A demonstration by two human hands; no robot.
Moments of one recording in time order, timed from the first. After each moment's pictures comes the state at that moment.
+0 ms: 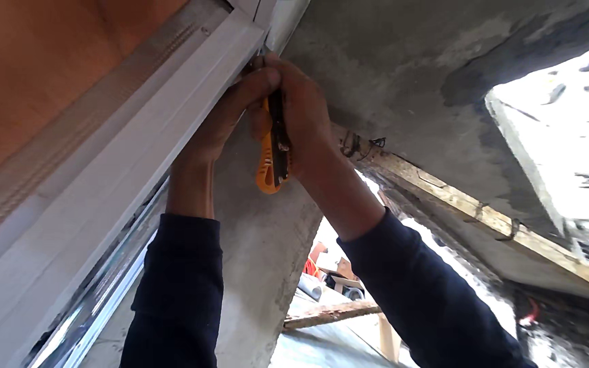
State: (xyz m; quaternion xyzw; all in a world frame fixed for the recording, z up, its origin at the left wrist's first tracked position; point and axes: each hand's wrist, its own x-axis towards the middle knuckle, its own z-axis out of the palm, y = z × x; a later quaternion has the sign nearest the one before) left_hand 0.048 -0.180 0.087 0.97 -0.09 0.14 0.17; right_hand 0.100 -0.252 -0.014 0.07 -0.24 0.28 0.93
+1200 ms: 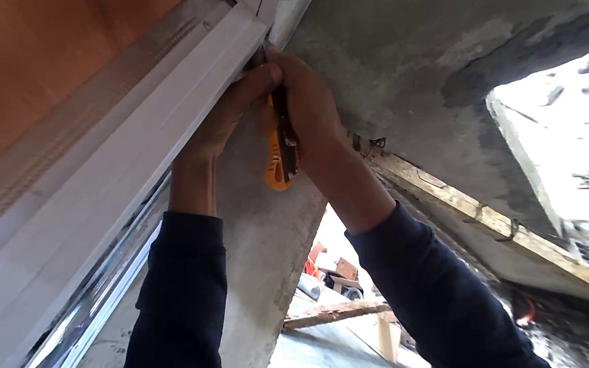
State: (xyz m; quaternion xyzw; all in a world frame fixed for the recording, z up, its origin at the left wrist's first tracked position) left_hand 0.051 -0.180 0.084 0.96 -0.09 0.17 0.17; right_hand 0.108 -0.254 -0.015 0.01 -0.27 0.26 0.93
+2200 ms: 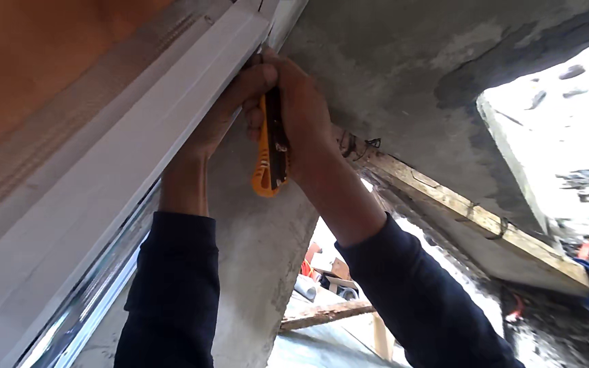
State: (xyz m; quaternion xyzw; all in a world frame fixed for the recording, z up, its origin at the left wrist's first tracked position) left_hand 0.044 -0.171 0.090 0.96 -0.08 0.14 0.21; right_hand 0.090 -0.253 -0.012 0.04 -0.24 0.27 0.93
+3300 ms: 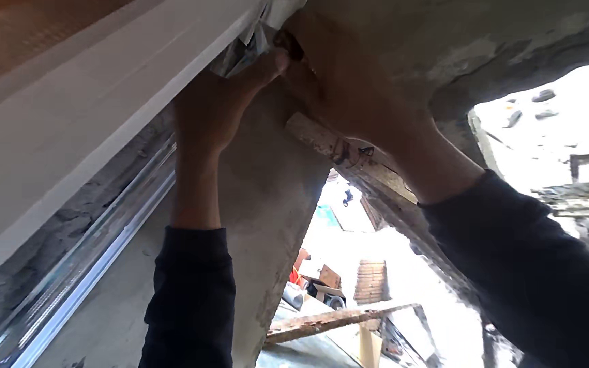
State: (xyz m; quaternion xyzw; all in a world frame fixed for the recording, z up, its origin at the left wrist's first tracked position) left_hand 0.057 -0.175 0.060 0.90 0.00 0.43 -0.07; right_hand 0.186 -0.269 -0.051 -0.55 -0.48 -0.35 0.58
